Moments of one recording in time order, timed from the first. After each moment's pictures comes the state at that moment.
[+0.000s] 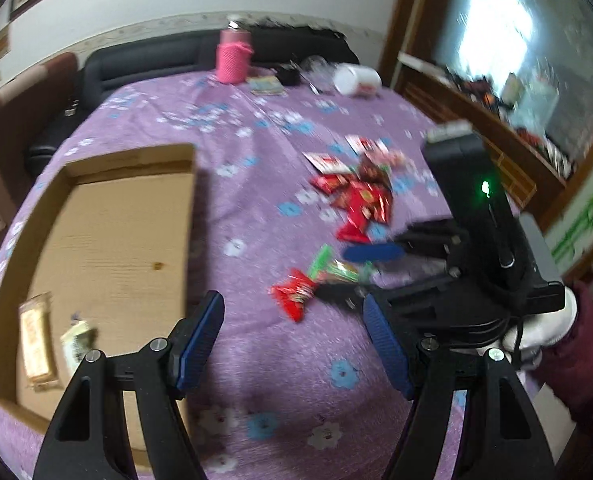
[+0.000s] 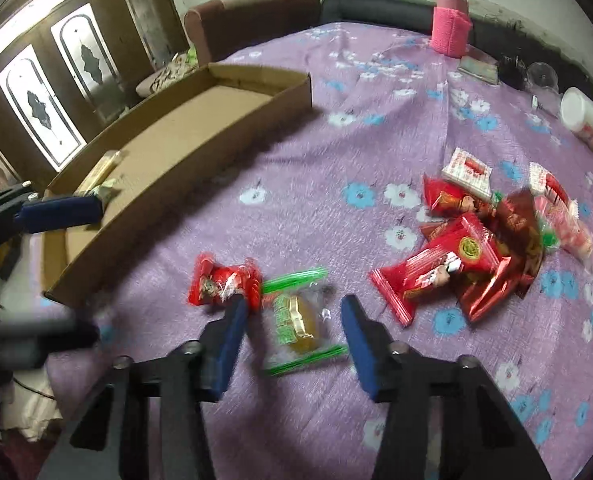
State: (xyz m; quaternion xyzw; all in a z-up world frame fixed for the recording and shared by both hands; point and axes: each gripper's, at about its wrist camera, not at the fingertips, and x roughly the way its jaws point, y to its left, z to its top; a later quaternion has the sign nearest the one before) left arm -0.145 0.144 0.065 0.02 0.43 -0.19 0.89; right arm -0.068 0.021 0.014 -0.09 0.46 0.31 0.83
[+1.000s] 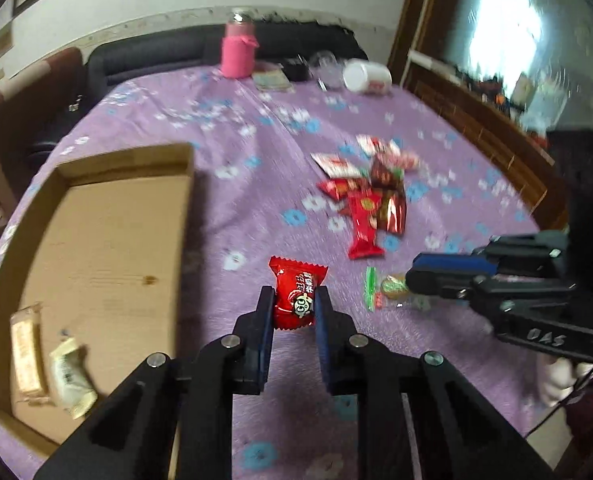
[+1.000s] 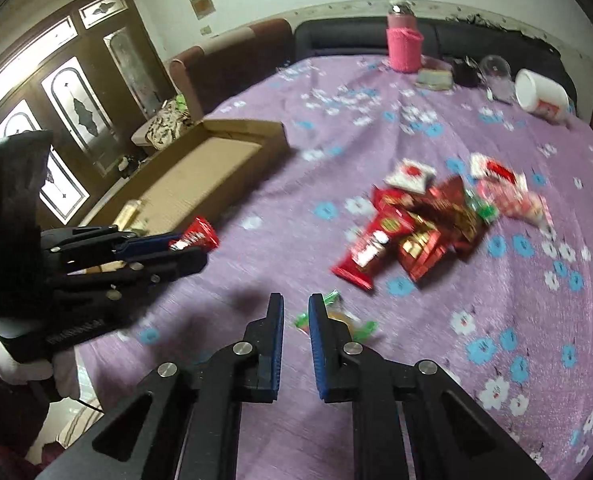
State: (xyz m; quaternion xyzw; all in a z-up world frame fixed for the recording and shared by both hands) left arm -0.129 0.147 0.068 0.00 0.42 -0.17 0.89; right arm -0.105 -0.025 0.061 0.00 0.44 0.30 0.85
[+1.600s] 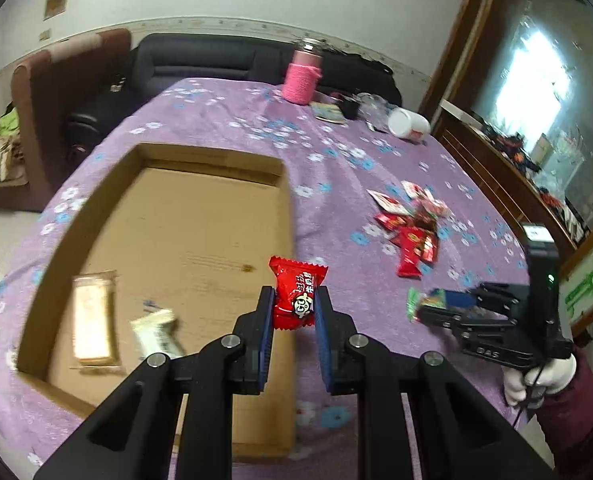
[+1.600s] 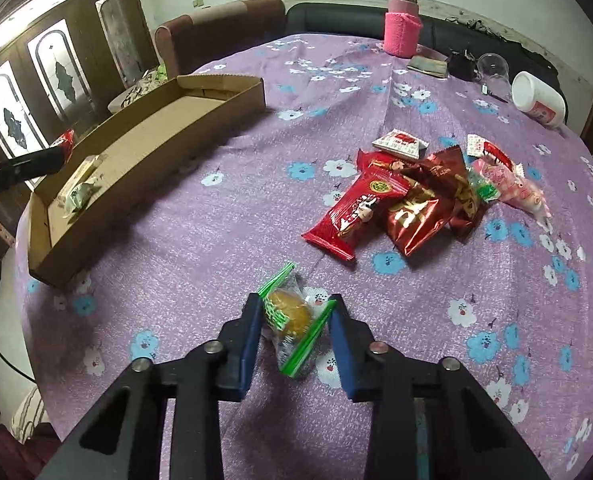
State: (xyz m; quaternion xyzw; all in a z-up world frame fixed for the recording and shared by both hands) left arm -0.145 0.236 0.084 -0.08 0.40 -0.12 0.91; right arm -0.101 -0.018 0.020 -0.07 0.45 0.26 0.85
